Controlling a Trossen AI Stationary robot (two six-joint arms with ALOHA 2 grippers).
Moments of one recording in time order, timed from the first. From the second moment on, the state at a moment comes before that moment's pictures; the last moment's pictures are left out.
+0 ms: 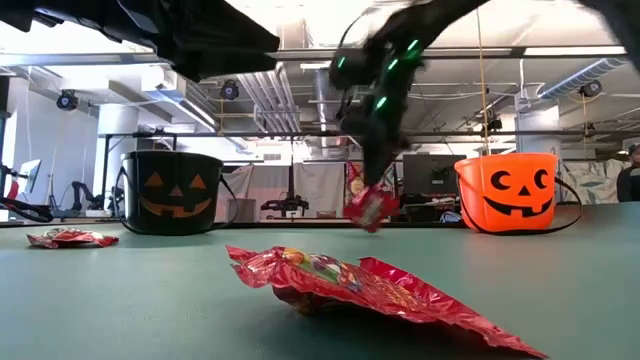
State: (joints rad) left arm -0.47 1.44 0.63 0.55 -0.69 -0.04; right arm -0.38 1.93 1.53 -0.84 0.08 0.13
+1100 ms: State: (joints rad) left arm -0.46 1.44 0.63 0.52 -0.56 -0.11; right arm 0.18 1.21 0.63 -0.68 0.21 0.68
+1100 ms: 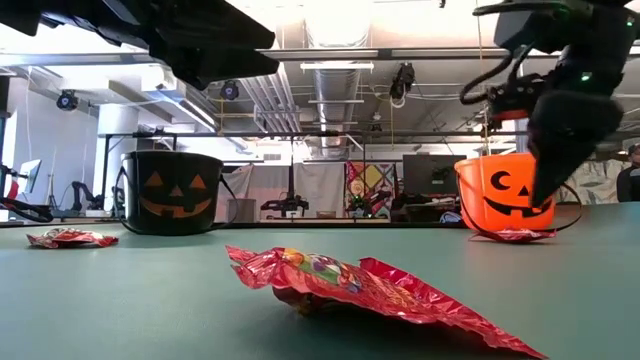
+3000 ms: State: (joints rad) left arm -0.46 1.44 0.63 0.53 -0.56 -0.21; right arm -0.76 1.37 1.04 -0.94 0.49 0.22
